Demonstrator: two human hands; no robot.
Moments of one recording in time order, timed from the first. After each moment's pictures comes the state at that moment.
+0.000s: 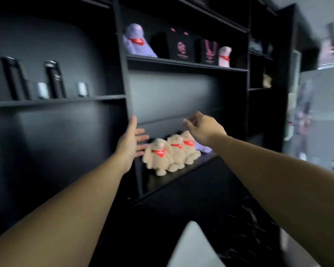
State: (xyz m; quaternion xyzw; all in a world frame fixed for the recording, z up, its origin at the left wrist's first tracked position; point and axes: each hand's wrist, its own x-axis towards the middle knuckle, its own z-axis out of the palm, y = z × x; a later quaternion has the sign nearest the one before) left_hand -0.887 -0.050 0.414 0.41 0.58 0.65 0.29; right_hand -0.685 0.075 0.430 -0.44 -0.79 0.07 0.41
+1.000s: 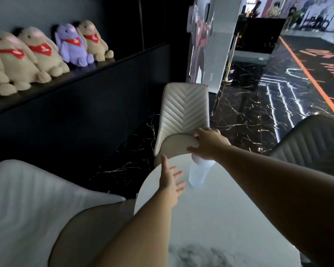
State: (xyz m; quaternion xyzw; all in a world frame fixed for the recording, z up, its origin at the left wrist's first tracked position) left_hand -0.225 0.158 -0.025 0.16 0.55 0.42 0.71; right_hand -0.086 0.230 0.047 -0.70 -0.71 0.08 0.03
